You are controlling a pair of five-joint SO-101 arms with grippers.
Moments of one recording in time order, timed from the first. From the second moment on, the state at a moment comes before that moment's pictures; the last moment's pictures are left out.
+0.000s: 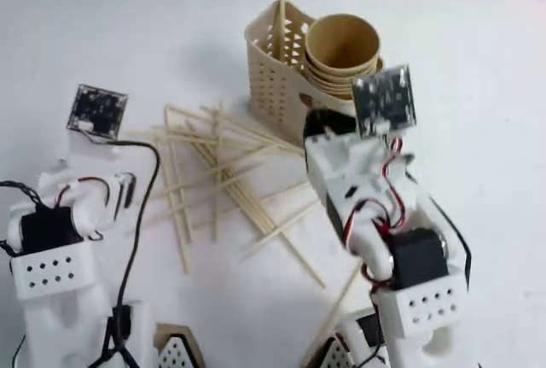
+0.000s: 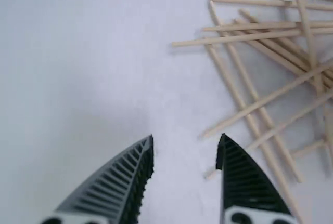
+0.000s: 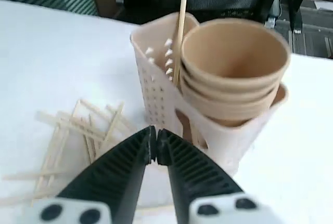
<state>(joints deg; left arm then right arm) -18.2 -53.3 47.3 71.2 -25.5 -19.8 -60.6 40.4 54.9 1.0</state>
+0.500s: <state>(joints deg) -12.2 -27.4 33.6 74.3 -16.8 -9.1 -72.3 76.5 34.5 1.4</state>
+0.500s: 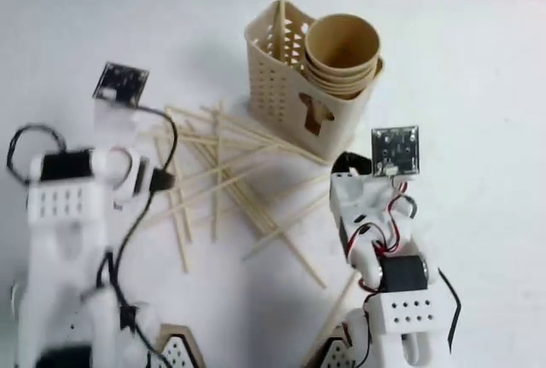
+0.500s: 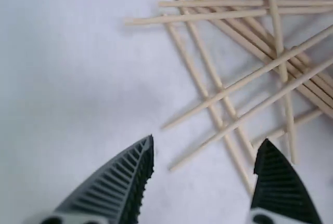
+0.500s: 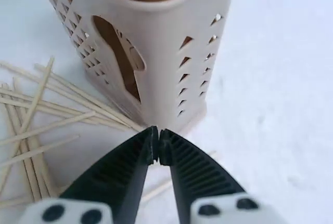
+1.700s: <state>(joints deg) -8.0 36.0 -11.4 76.5 -9.8 -8.7 -72.2 82.3 26.2 -3.1</state>
